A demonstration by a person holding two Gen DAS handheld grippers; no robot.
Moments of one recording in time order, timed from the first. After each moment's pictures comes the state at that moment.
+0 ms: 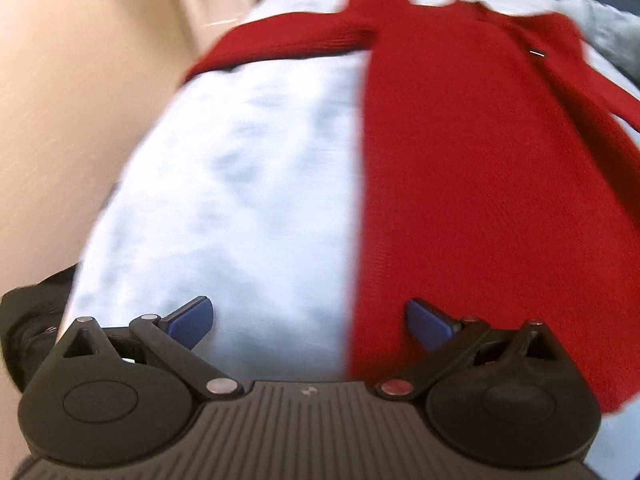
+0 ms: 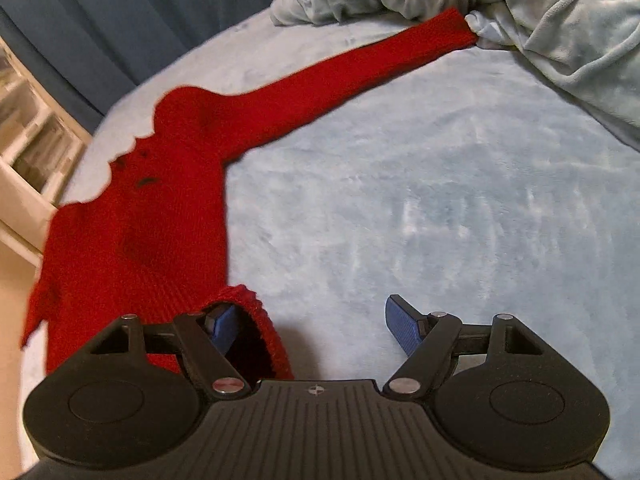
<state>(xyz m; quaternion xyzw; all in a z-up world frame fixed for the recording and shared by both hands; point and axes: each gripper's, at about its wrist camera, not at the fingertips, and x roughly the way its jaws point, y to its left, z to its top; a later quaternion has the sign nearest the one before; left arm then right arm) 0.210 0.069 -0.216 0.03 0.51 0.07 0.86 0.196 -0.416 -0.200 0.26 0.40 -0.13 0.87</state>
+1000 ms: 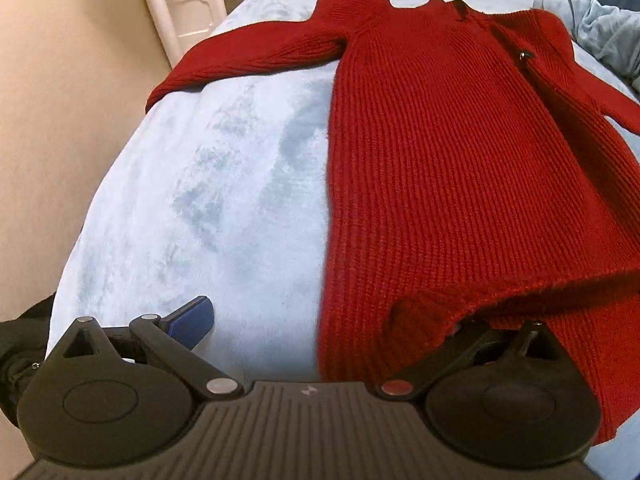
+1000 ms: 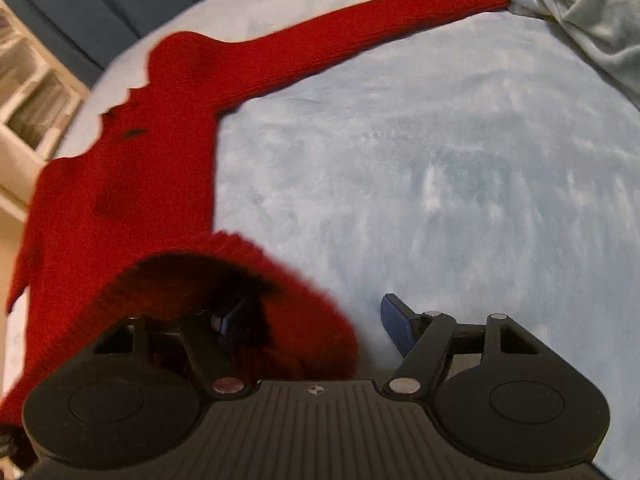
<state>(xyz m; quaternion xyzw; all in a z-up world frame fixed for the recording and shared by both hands) 0.236 0.058 -0.220 0.05 0.50 0.03 0.86 0.210 -0.422 -0.231 0.27 0.44 -0.08 0.85</state>
